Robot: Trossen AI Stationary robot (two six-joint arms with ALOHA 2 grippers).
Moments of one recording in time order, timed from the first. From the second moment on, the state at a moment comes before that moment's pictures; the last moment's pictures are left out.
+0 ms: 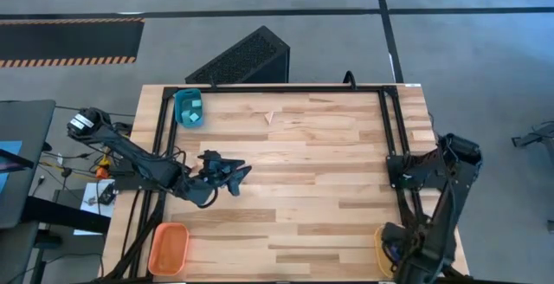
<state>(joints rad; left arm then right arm) -0.50 1.23 0.66 0.09 -0.96 -1.11 1.13 1.69 1.41 -1.43 -0.22 1.66</state>
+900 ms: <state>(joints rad) -0.49 1.23 0.66 0.08 -0.86 -1.19 1.23 1.69 1.26 -1.10 0.05 2.01</state>
